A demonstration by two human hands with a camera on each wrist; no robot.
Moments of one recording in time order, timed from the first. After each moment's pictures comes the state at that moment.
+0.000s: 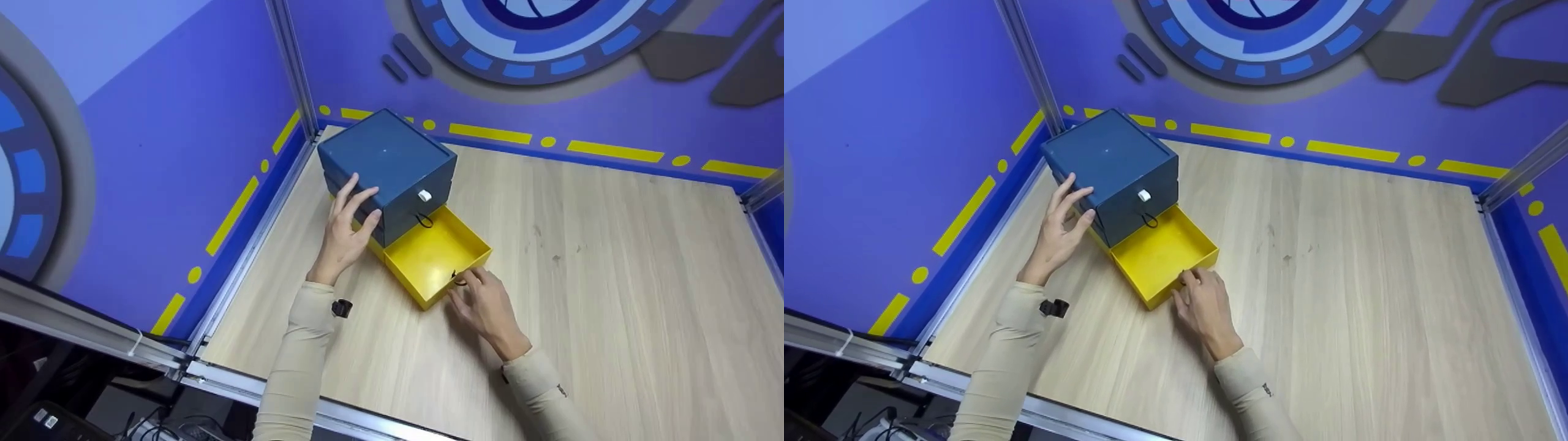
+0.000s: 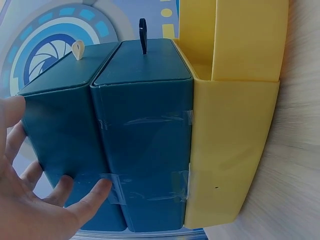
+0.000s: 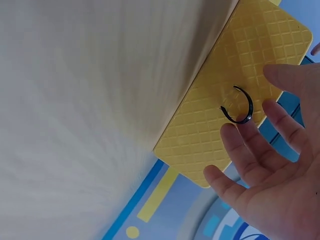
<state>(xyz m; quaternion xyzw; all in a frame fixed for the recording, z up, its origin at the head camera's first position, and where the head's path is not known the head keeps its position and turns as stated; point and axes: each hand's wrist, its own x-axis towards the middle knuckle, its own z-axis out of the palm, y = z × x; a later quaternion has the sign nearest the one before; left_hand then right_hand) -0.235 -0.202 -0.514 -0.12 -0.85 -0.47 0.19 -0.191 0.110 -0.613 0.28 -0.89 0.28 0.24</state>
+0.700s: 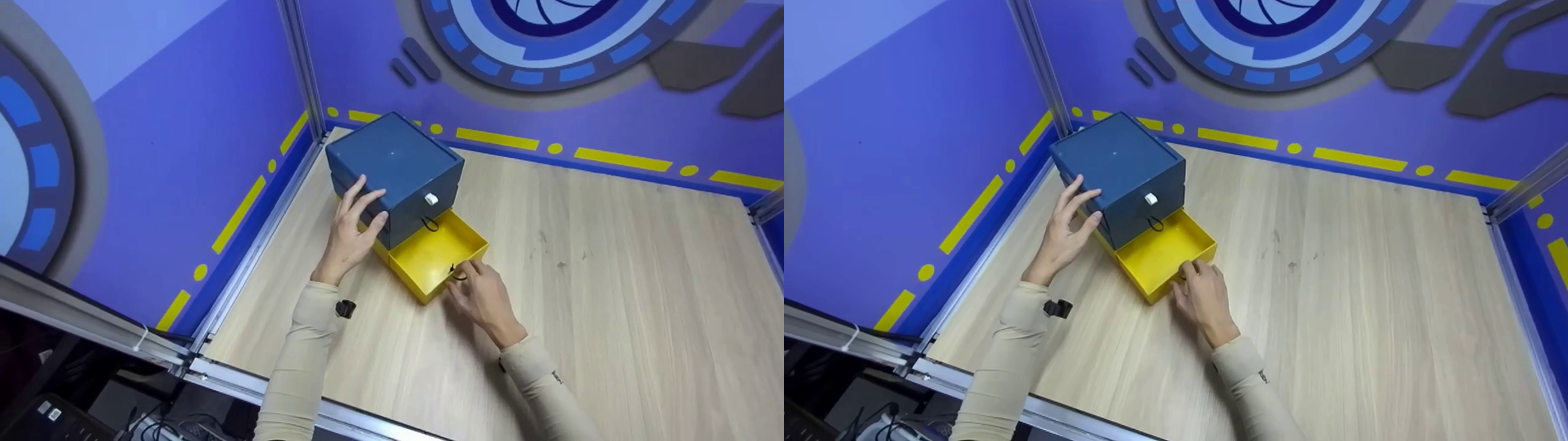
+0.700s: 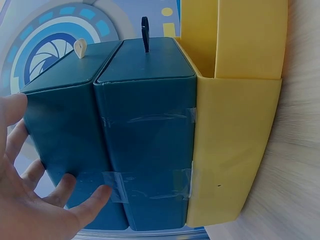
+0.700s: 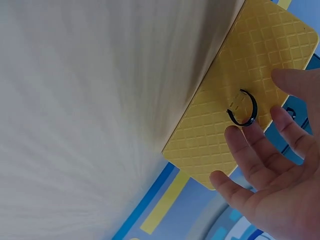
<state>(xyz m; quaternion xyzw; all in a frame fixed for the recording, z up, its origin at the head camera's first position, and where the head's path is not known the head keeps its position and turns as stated) -0.235 -0.203 -0.512 -0.12 -0.86 -0.47 0.18 -0.215 0.099 -0.610 0.27 -0.90 0.27 0.20</state>
